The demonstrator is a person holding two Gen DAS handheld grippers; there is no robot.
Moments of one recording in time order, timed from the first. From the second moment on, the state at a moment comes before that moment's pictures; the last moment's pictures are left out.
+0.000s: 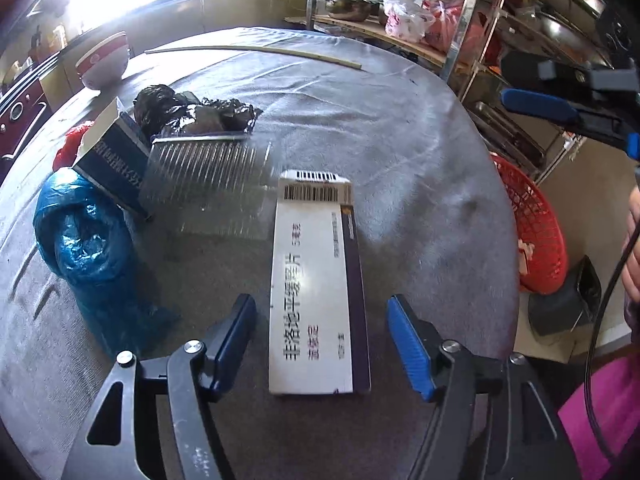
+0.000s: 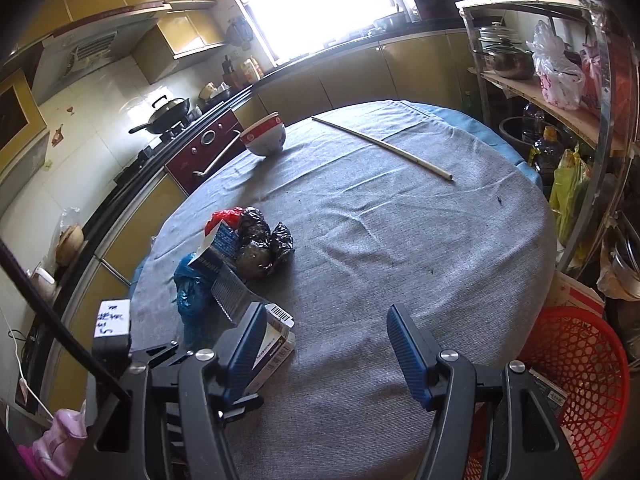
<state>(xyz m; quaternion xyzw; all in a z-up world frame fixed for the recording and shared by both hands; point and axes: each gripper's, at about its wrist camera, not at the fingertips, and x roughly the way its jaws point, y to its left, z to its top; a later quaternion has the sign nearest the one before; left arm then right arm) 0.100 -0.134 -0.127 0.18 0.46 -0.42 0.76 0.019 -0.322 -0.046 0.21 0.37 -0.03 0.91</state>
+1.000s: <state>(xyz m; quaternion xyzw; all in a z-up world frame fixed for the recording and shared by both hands) 0.075 0.005 -0.079 0.11 0.44 -0.28 0.85 0.132 -0.238 -0.094 0.18 0.44 0.11 0.87</state>
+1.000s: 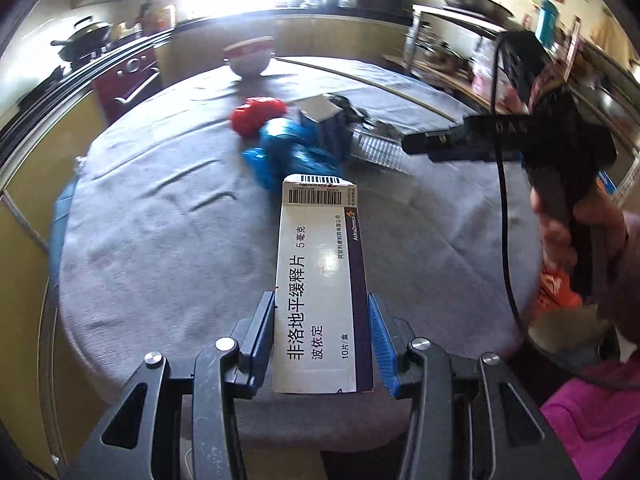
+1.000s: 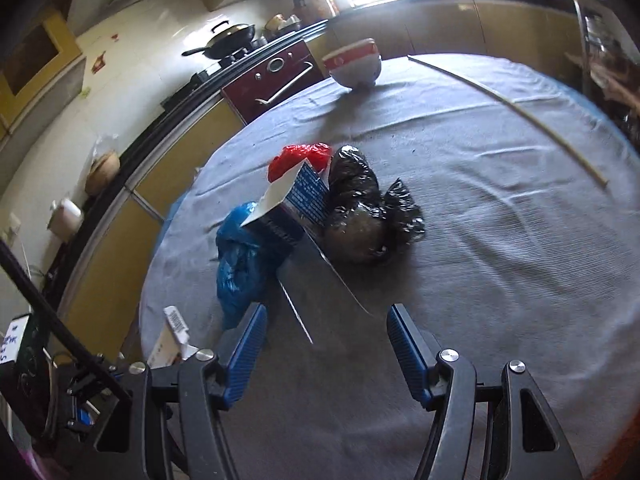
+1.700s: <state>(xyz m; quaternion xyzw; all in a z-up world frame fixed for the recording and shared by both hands) 0.088 0.028 -0.069 0.08 0.43 -0.24 0.87 0.120 -0.221 -0.098 0.20 0.44 0.14 0.86</state>
